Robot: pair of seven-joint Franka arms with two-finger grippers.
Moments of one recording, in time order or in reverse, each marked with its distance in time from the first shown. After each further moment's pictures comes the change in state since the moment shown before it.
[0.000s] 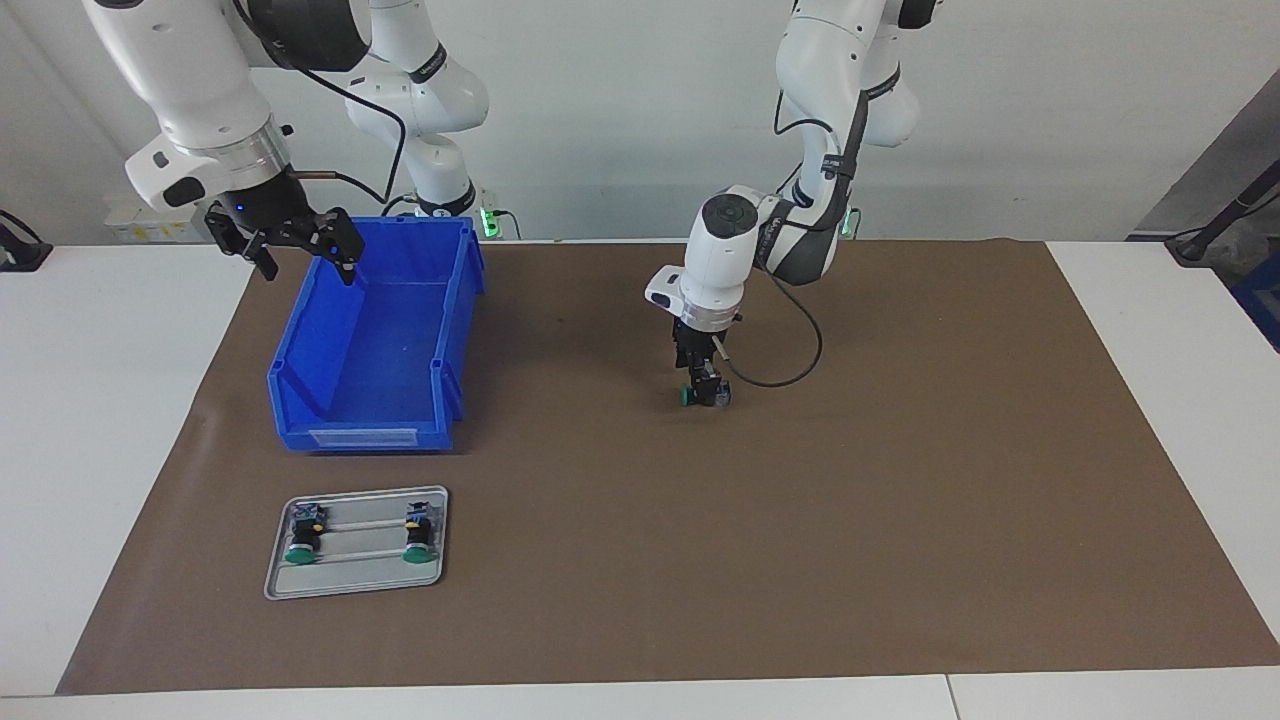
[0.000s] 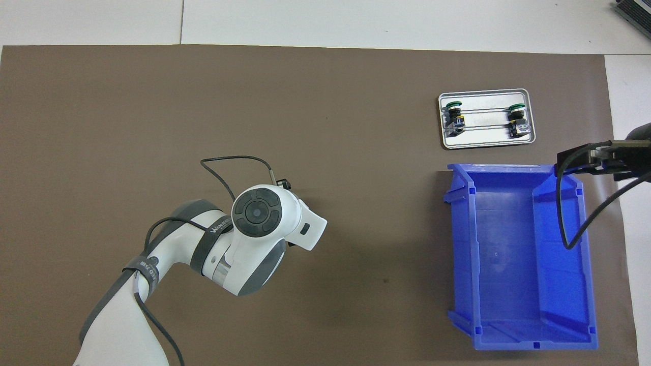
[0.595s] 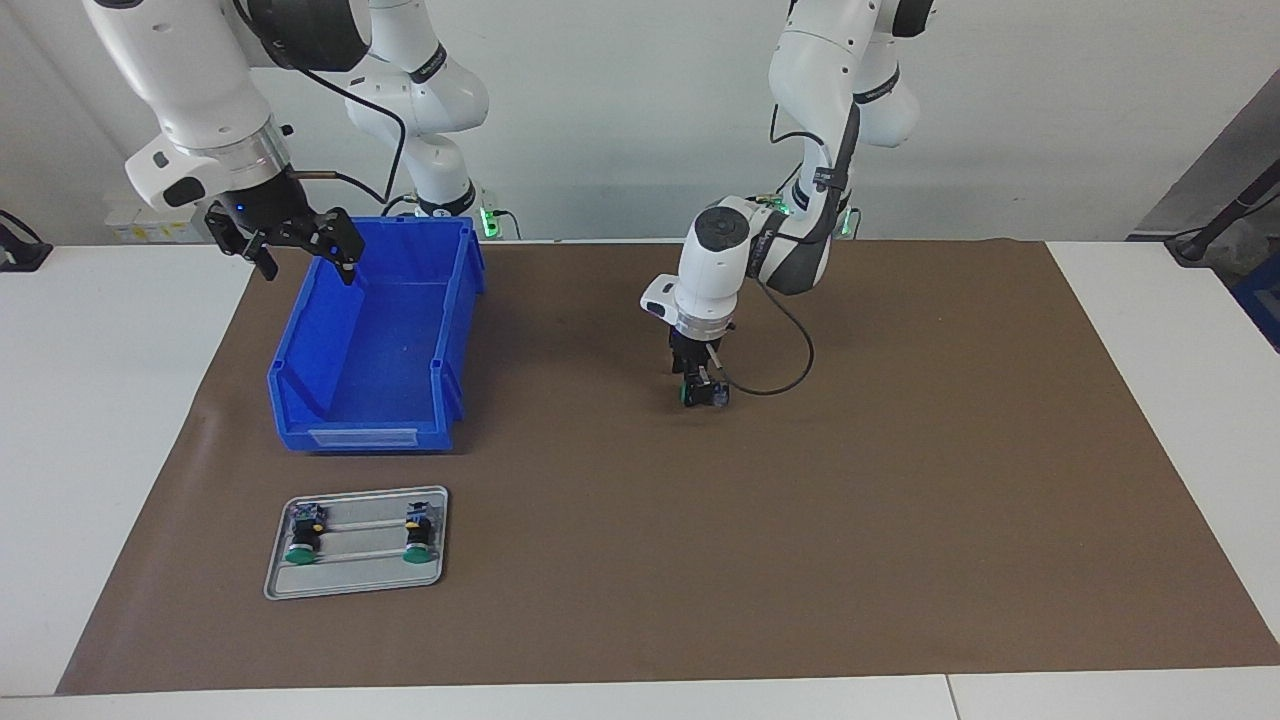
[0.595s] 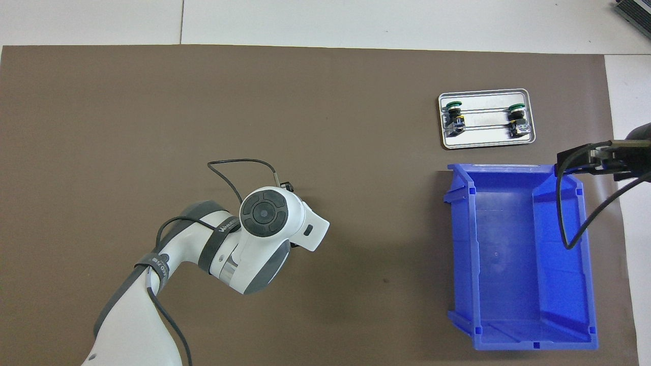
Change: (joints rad) left arm -0.010 0.038 0.000 -0.001 0.000 0.023 0.000; right arm 0.000 0.000 0.000 0.000 0.000 0.000 0.000
